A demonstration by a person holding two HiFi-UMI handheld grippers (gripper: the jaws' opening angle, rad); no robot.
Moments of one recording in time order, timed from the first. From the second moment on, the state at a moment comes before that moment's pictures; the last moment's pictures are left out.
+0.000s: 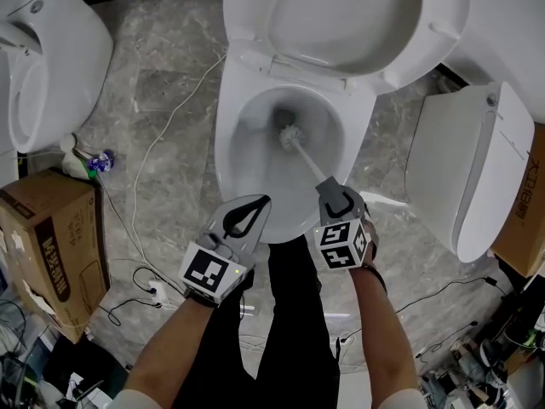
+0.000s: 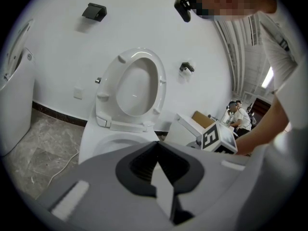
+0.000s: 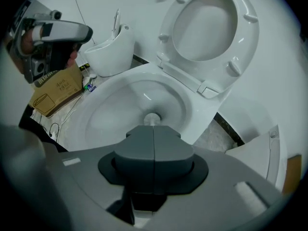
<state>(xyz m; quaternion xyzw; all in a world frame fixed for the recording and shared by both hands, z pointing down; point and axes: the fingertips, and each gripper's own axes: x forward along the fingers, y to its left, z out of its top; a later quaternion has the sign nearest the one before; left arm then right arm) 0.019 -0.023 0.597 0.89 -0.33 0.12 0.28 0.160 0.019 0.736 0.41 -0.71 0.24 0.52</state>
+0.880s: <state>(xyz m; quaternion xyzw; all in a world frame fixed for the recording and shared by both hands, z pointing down) -0.003 -0.030 0.617 0.89 -0.35 0.11 0.28 0.105 -0.004 0.764 0.43 -0.72 0.29 0.47</state>
